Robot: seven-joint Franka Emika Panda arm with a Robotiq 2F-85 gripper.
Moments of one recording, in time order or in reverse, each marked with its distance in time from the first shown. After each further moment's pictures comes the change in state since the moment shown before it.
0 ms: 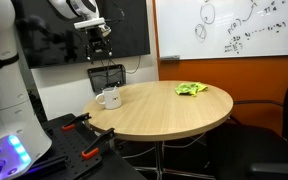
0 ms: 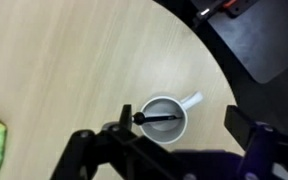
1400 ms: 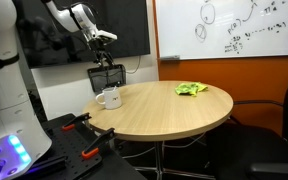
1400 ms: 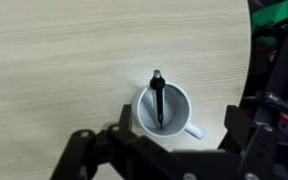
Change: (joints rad) arm 0.020 0.139 0.039 0.009 -0.274 0.177 -0.877
